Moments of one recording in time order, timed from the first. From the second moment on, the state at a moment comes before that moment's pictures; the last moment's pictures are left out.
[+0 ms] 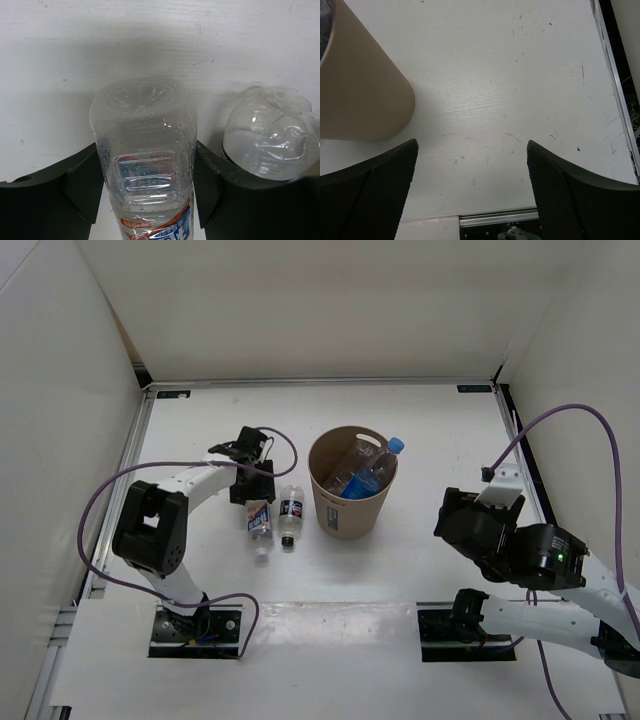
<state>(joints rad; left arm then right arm) -0.38 1.69 1.08 -0.61 -0.08 -0.41 1.18 0.71 1.12 -1.40 0.97 0.93</state>
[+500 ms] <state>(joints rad) -0.35 1.35 1.65 -0.86 -0.31 -0.36 1.14 0.71 1.12 -1.40 0.97 0.93</state>
